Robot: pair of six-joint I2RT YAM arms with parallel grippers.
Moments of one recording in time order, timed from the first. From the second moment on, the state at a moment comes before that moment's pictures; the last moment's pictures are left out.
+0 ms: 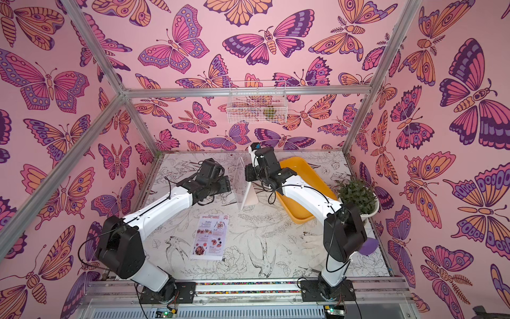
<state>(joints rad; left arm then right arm) -0.51 1.59 1.24 -0.49 -0.17 -0.58 0.61 1.74 1.47 -0.29 -0.11 0.37</state>
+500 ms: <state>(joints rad) -0.51 1.59 1.24 -0.49 -0.17 -0.58 0.61 1.74 1.47 -0.29 -0.15 0.37</state>
